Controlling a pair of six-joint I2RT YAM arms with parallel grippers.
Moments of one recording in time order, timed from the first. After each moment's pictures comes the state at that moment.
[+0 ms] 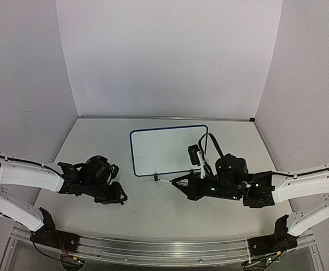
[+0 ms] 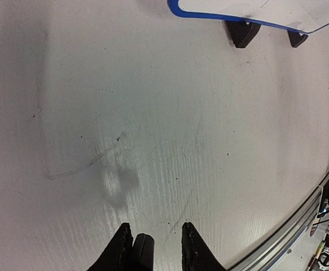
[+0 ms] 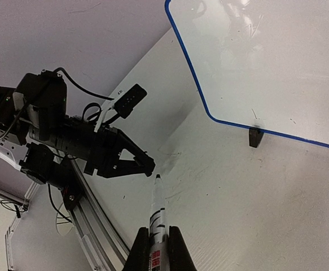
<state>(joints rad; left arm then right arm) -0.91 1.32 0.57 -0.21 0.09 -0.87 1.17 1.28 0.68 0.23 0.08 0.65</state>
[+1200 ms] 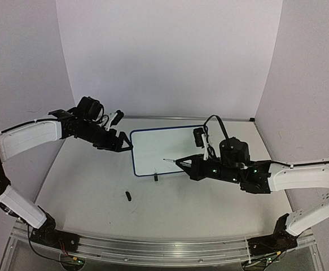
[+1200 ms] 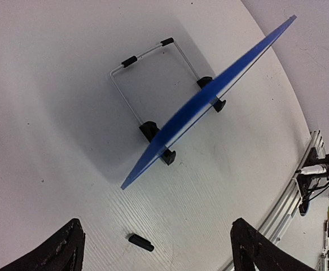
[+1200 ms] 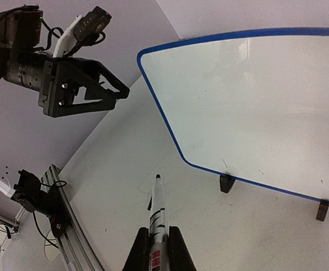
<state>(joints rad) -0.55 1.46 1.18 -0.56 0.39 -0.23 0.99 1.33 0.73 0.28 -0.02 0.55</state>
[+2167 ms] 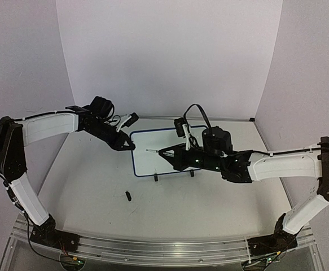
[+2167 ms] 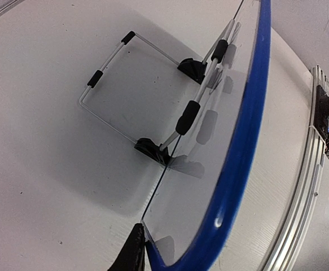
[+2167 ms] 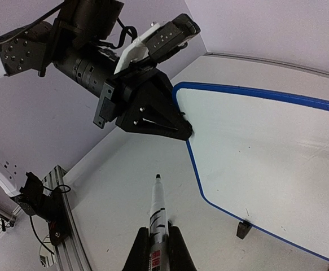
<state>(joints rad) -0.52 1.69 1.33 -0.57 0.55 0.18 0.97 1.55 0.93 0.36 -0.11 0.44</state>
